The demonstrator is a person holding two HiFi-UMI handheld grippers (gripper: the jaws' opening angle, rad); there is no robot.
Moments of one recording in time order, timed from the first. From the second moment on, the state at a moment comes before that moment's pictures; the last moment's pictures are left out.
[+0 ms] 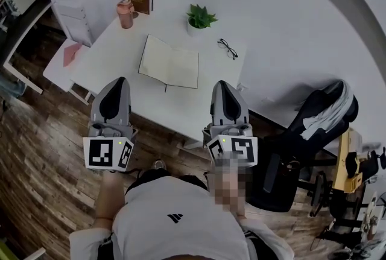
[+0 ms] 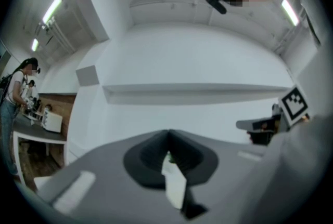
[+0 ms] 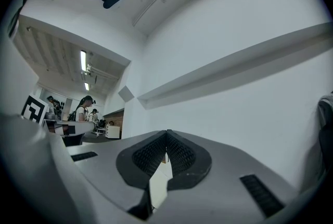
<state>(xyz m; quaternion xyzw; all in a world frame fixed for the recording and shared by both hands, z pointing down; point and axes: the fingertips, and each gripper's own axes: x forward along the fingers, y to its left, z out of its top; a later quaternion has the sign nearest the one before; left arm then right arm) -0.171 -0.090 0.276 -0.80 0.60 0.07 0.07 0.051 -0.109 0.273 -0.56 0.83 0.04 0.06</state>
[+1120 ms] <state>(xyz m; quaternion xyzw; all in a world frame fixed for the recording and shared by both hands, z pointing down) -0.203 -0.204 0.320 -0.80 0.59 0.08 -0.02 0.010 -0.218 0.284 -0.54 0.84 0.03 0.02</state>
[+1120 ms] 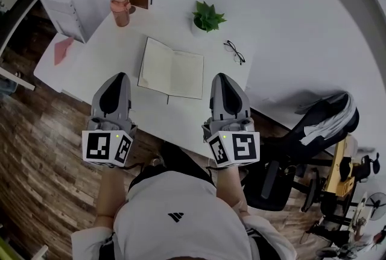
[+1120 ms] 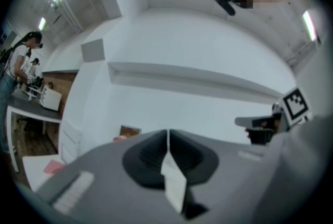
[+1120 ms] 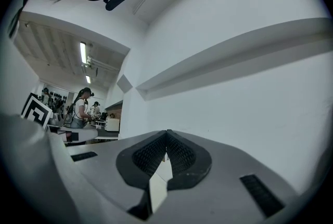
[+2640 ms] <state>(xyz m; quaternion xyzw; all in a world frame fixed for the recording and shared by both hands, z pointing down) -0.176 -0.272 0.540 -0.73 0.61 -0.01 -0.32 -0.008 -0.312 0.335 -0.48 0.88 -0.03 -0.02</state>
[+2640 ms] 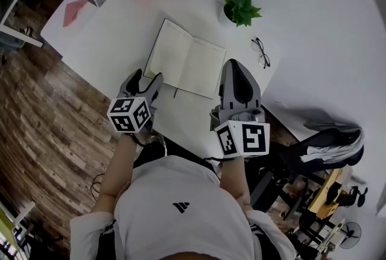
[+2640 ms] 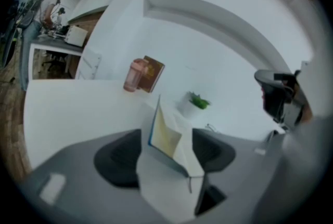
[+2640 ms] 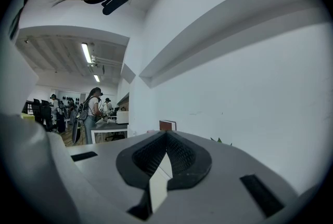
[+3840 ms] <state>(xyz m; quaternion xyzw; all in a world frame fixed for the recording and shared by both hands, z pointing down) -0.113 -0.272 0.504 -0.82 0.52 -0.03 -0.26 0.018 -0.316 0.332 -0.51 0.86 -0.03 -0.01</state>
